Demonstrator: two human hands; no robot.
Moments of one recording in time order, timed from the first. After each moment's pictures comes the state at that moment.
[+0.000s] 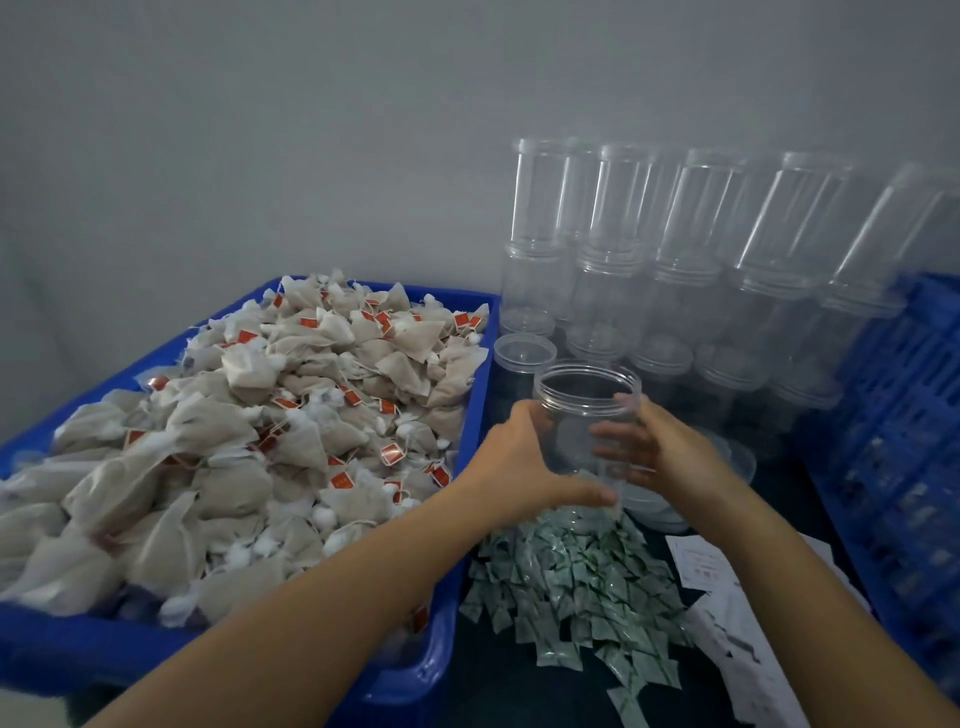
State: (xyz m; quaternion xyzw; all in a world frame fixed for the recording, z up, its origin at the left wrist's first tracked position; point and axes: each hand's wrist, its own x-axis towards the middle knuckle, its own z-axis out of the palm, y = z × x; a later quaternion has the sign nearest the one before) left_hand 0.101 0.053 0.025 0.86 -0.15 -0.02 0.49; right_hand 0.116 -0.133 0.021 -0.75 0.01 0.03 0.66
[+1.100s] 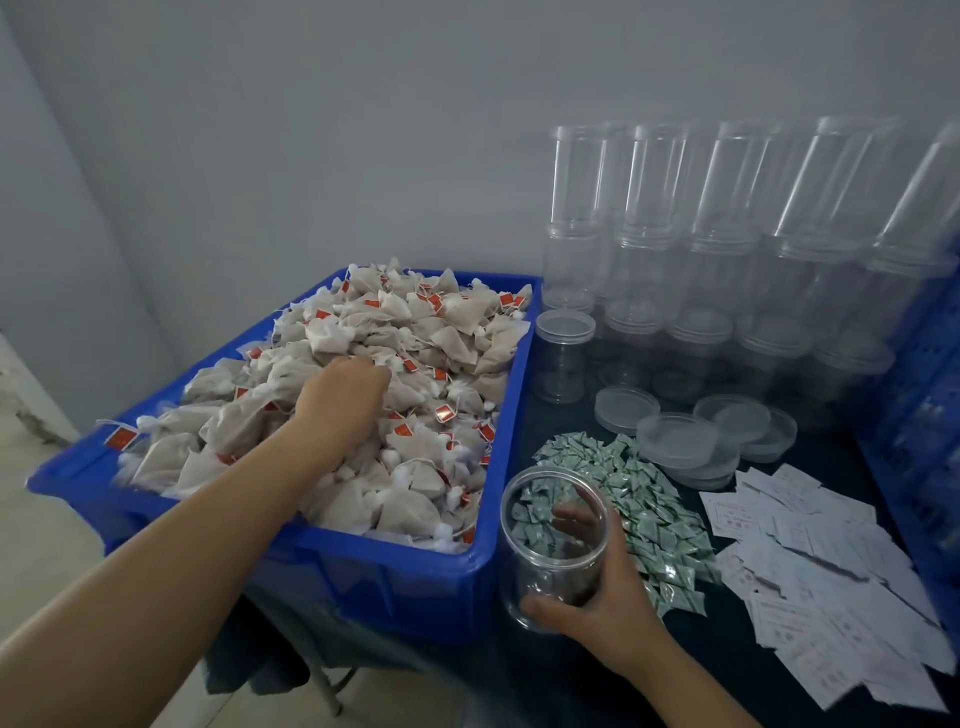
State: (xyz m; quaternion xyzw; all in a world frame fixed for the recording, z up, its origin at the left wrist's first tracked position) left_hand 0.081 0.215 0.040 0.98 0.02 0.13 -0.12; right_hand -0.004 -0.066 -0.098 -0.75 -0.18 0.01 0.64
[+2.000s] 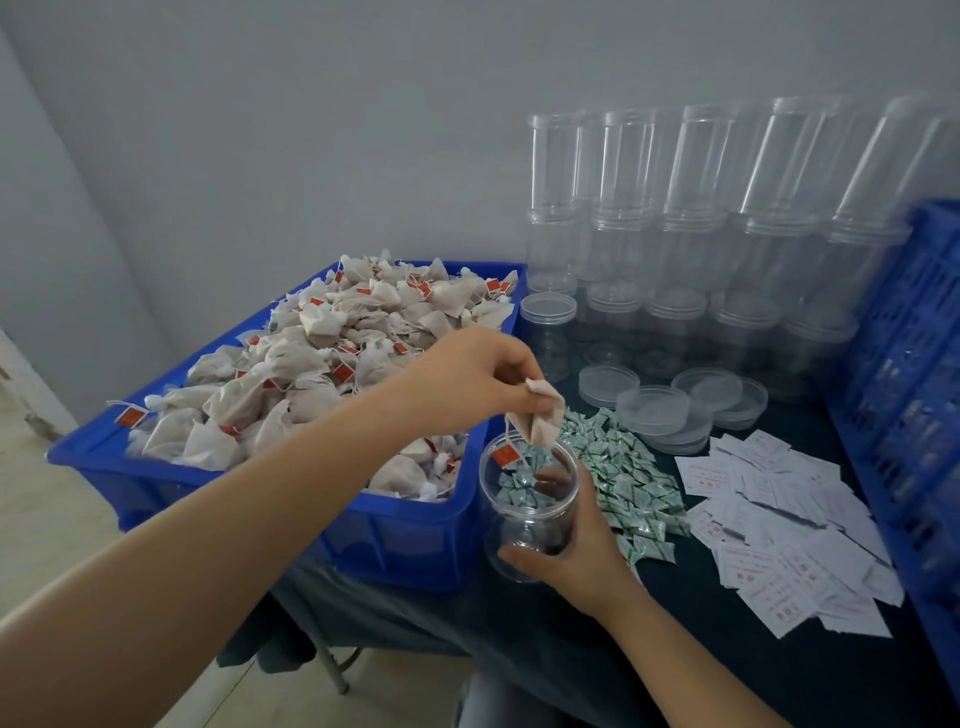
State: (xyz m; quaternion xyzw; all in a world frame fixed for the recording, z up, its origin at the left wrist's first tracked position) left_hand 0.002 0.094 0.103 0.94 -0.21 0.01 0.29; right_hand -0.006 -0.063 -0.098 -0.73 -0.20 -0.01 0.65
